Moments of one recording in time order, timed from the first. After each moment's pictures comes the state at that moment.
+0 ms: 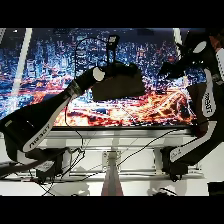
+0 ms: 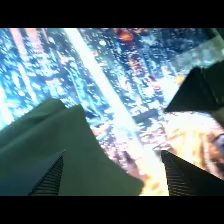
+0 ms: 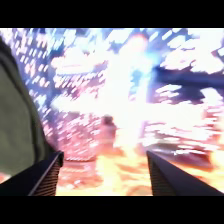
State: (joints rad) left arm -0.67 -1.64 1.39 0.76 -0.31 -1.16; right arm -0.20 -1.84 1.62 -1.12 1.39 1.37
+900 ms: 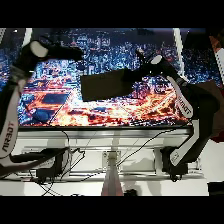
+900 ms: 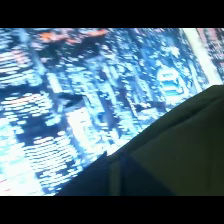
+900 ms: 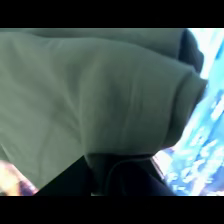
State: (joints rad) left arm -0.12 -1.40 1.39 1.09 -0.79 -1.16; right arm 0.16 -1.89 1.54 -0.81 1.07 1.29
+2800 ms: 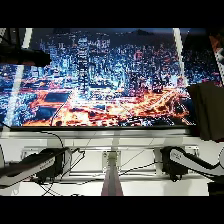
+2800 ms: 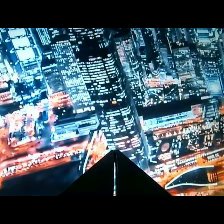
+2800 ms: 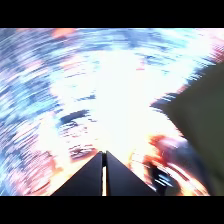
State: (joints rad) left arm 0.06 -1.19 1.39 1.20 -1.18 -1.21; right arm -0.31 -1.22 1.58 -1.43 1.33 1.66
